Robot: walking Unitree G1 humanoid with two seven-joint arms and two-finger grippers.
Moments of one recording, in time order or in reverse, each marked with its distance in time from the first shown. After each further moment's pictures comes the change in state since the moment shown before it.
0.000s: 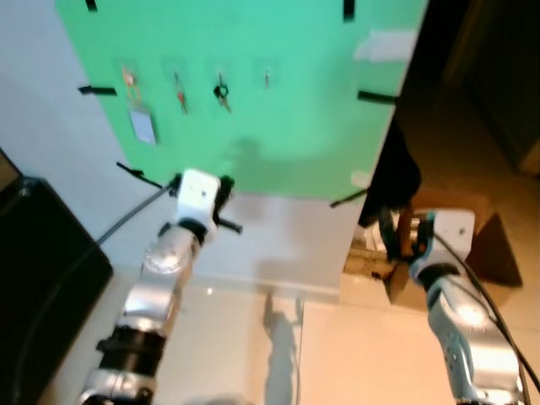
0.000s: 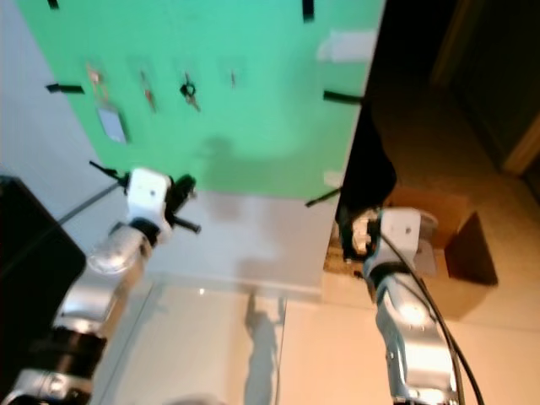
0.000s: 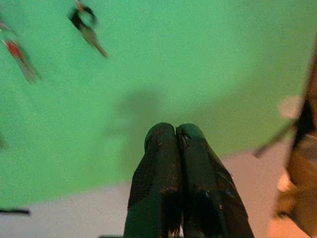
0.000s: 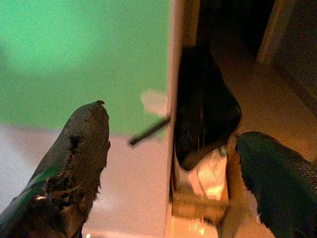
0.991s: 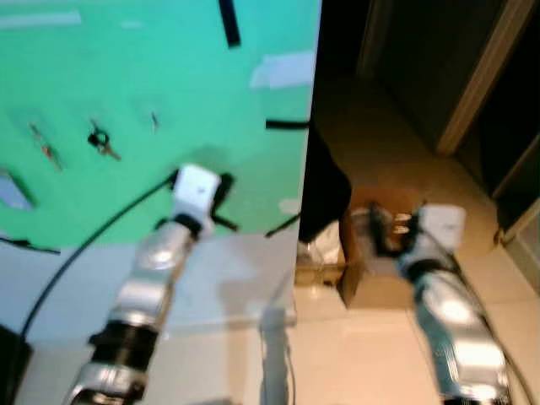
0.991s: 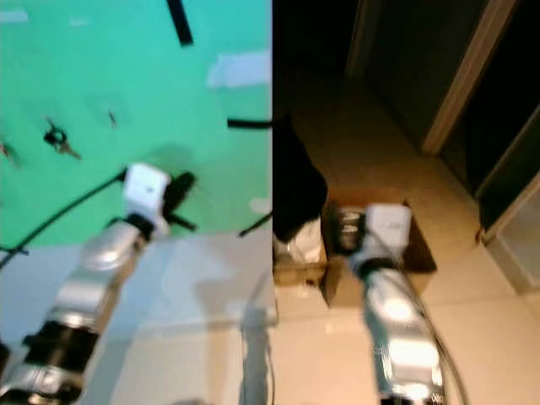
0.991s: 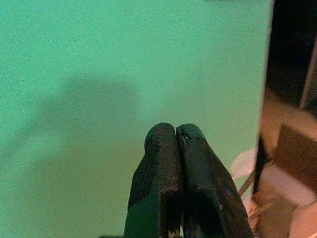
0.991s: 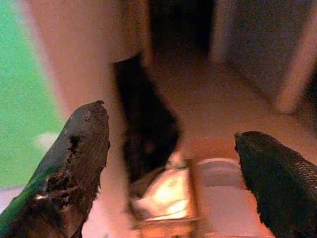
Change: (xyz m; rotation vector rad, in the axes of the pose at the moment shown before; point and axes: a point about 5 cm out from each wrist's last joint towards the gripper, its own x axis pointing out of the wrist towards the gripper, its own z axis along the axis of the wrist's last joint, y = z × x) left arm -0.002 0.004 -0.007 0.007 0.025 -0.056; right arm 0.000 0.019 -0.006 0.034 0.006 0.047
